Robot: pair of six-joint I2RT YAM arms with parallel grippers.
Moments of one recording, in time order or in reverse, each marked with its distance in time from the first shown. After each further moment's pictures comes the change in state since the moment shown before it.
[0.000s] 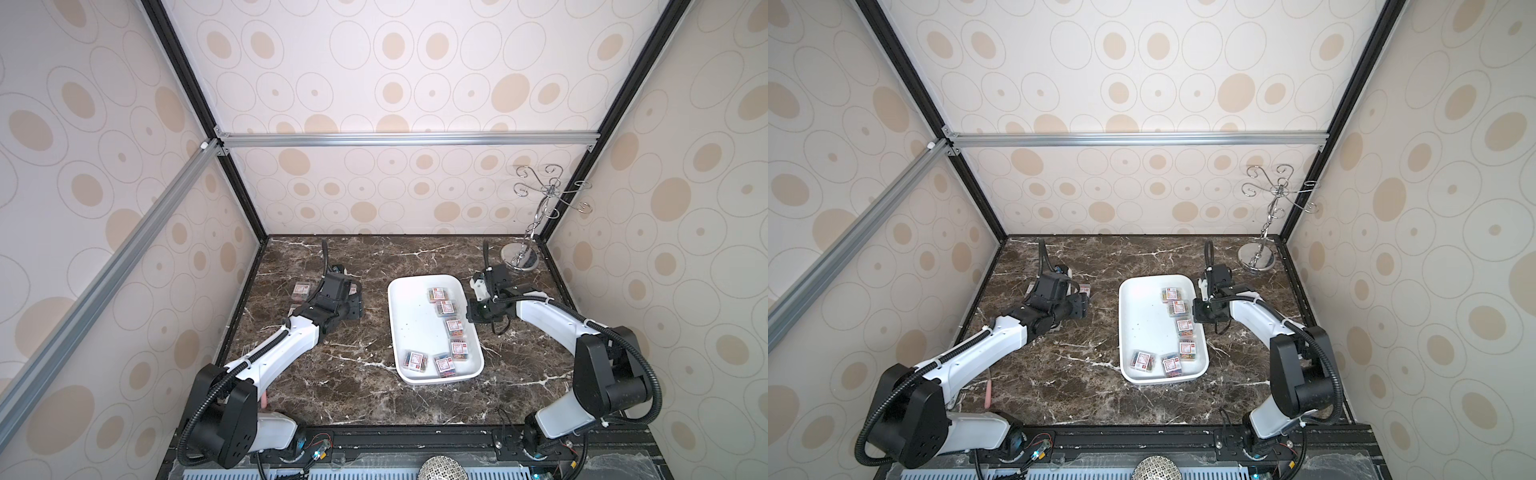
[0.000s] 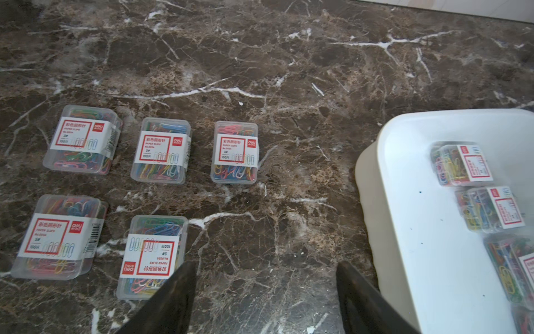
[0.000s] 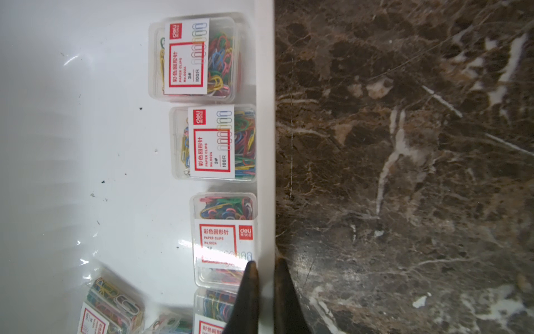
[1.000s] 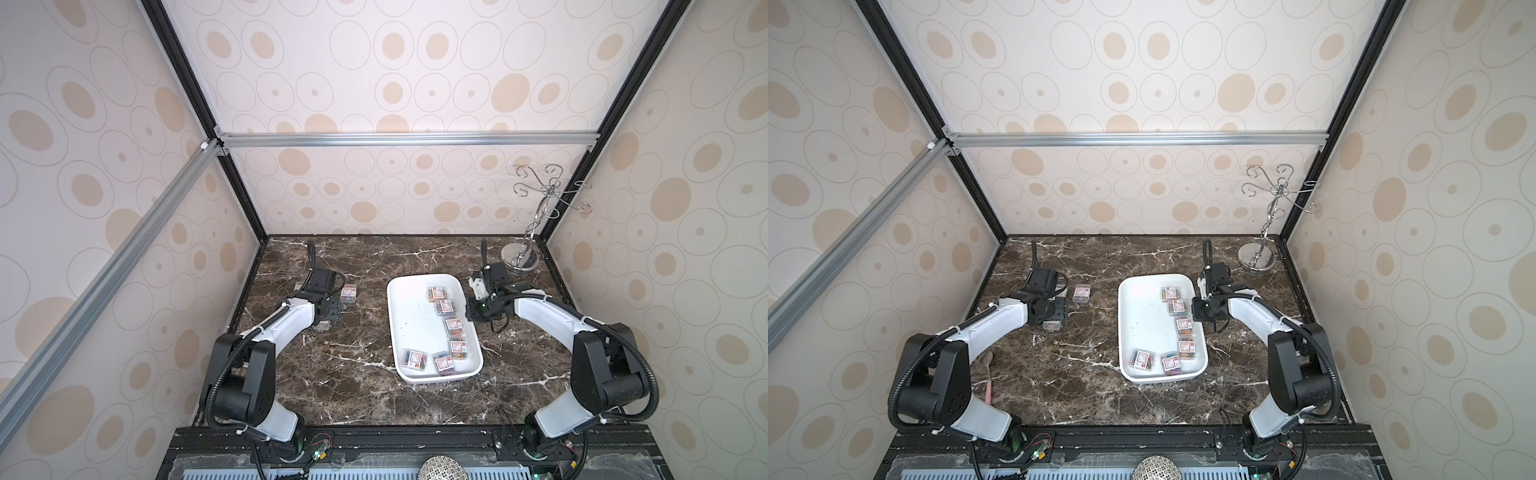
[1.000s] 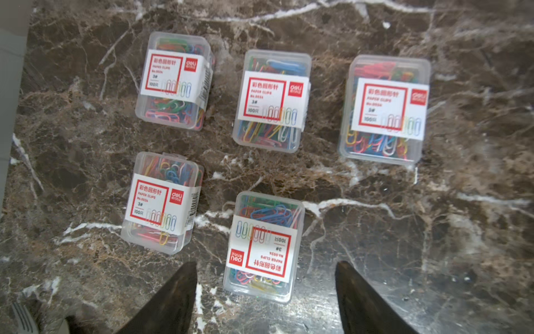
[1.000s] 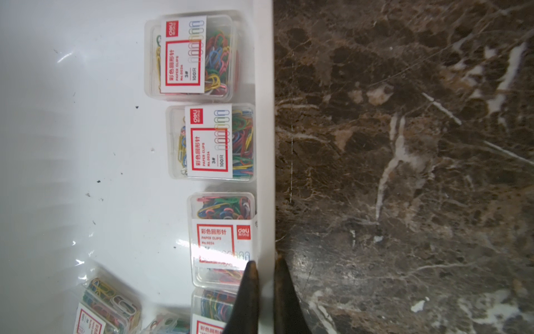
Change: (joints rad) left arm 0.227 0.192 0.083 -0.185 -0.076 0.126; right arm 0.006 0.020 0.023 -0.010 0.020 -0.003
